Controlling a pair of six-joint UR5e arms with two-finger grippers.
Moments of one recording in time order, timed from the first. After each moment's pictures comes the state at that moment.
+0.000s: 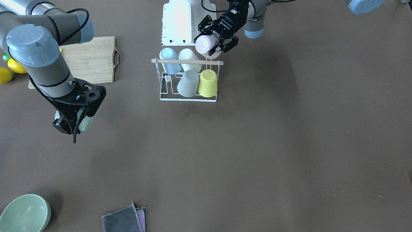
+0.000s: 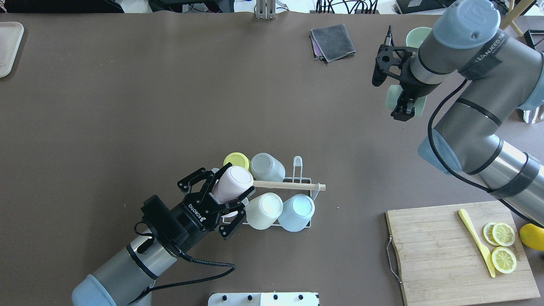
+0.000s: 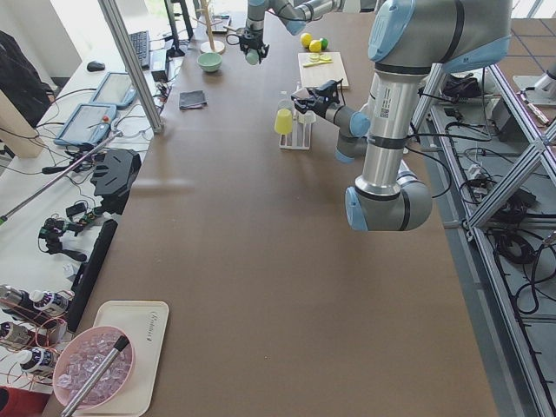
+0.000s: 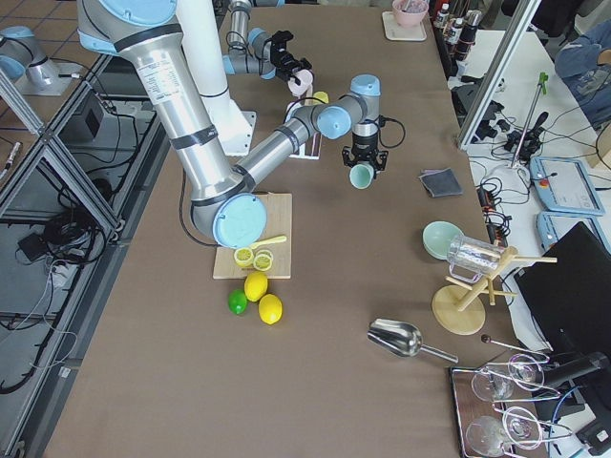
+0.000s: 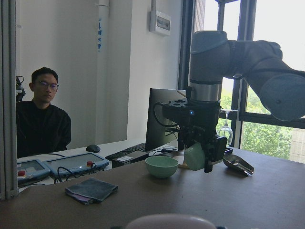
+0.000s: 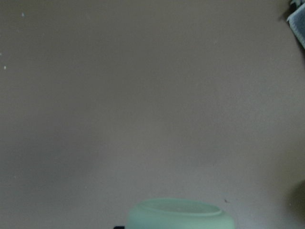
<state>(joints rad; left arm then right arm) -0.08 -1.96 -1.65 -3.29 -0.86 -0.18 0.88 -1.15 1.79 -1.56 2.01 -0.38</state>
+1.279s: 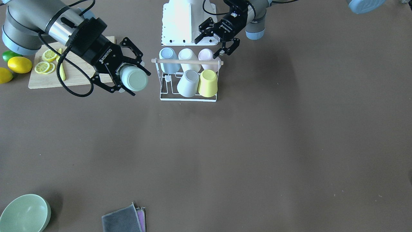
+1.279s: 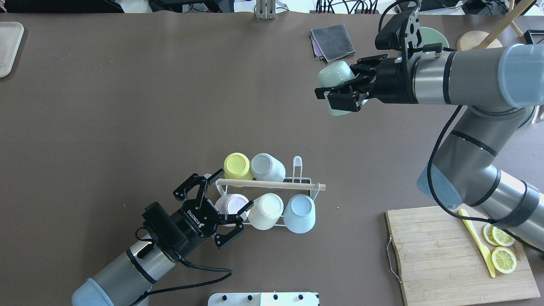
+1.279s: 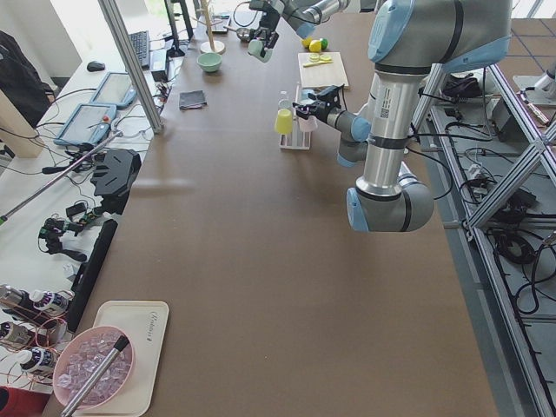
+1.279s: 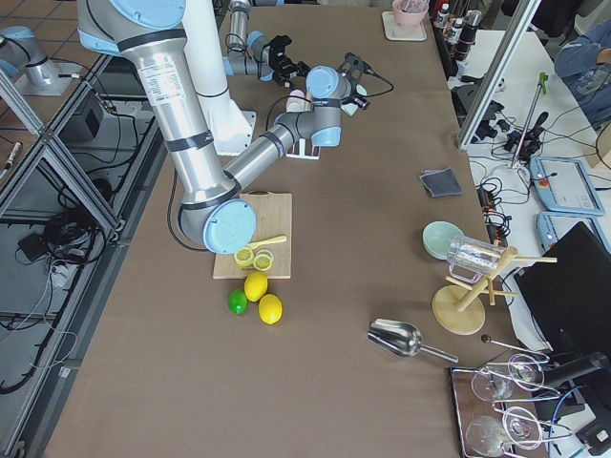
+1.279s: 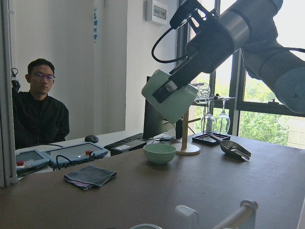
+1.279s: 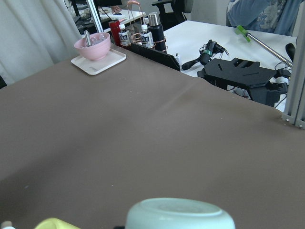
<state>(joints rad) -0.07 -1.95 -1.63 -3.31 -0.86 -0.18 0.75 -1.20 1.87 -0.58 1.91 0.64</state>
